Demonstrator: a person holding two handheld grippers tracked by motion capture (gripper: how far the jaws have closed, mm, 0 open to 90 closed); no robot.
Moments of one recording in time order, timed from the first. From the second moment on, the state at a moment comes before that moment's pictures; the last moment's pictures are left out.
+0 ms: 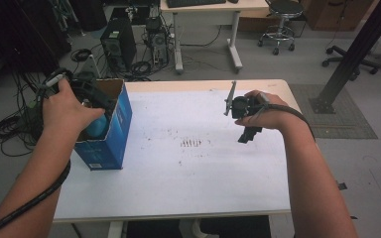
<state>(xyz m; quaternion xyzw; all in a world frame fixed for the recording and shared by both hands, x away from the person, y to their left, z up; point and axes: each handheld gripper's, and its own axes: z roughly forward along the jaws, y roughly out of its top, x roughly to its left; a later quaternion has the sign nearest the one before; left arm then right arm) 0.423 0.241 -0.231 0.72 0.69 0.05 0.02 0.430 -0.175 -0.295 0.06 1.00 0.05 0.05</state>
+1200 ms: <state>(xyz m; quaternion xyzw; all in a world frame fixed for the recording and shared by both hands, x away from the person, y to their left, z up) 0.398 0.123 -0.214 0.90 0.44 0.04 0.03 0.427 -0.184 -0.293 0.07 1.00 0.05 0.05</state>
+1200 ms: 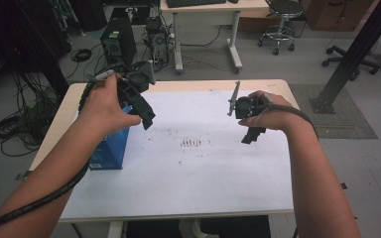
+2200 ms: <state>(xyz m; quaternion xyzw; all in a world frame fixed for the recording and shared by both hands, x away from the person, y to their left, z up) 0.370 0.058 -0.243 0.99 0.16 -0.01 0.03 0.429 -0.176 -0.302 0.07 1.00 0.04 0.04</state>
